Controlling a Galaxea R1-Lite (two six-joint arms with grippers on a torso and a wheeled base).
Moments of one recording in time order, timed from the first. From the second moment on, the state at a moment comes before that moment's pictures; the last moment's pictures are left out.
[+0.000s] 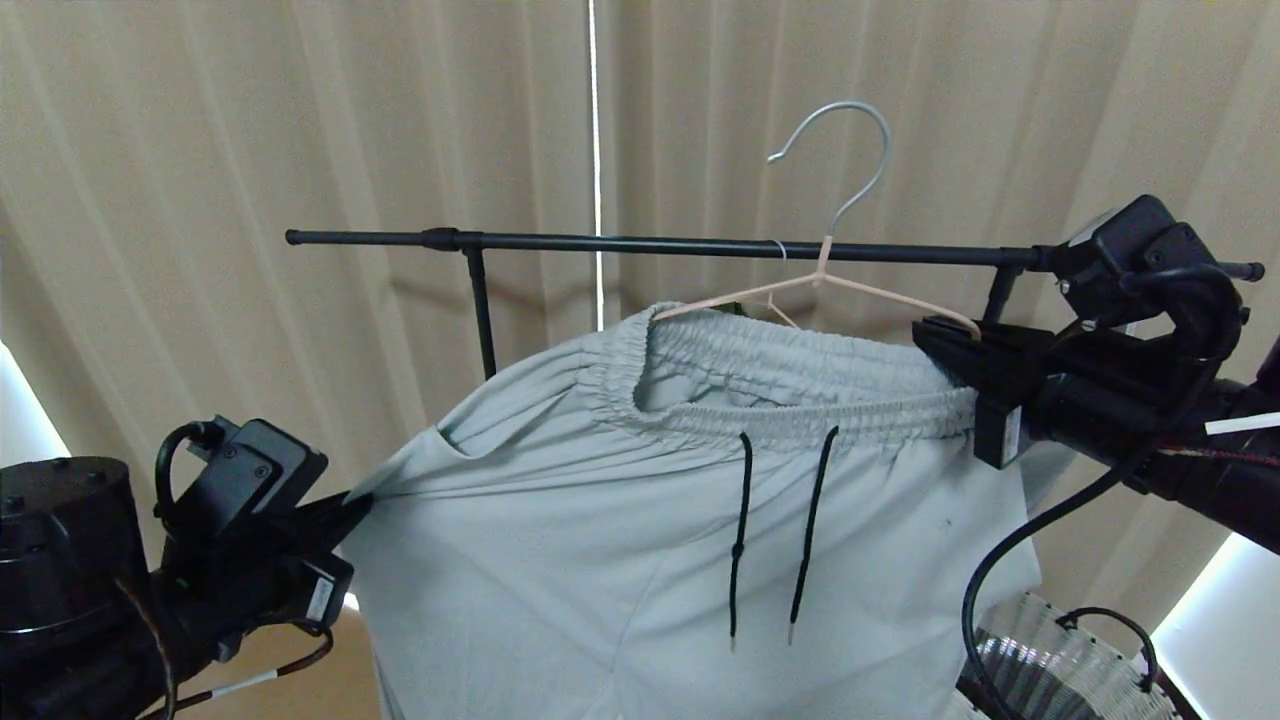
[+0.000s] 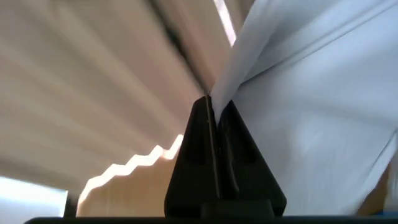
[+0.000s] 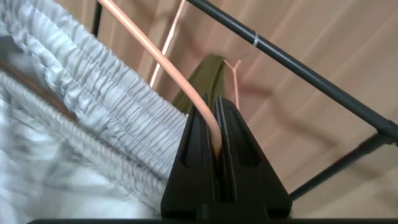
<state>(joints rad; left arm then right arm) -0.27 1.44 -0.26 -0.85 0.09 0.40 0.48 1.41 -0.69 -0.65 -0.09 -0.33</state>
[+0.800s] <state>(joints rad) -0.30 1.32 -0.22 -0.89 0.09 0.36 0.43 1.40 -0.62 -0.62 -0.17 -0.33</state>
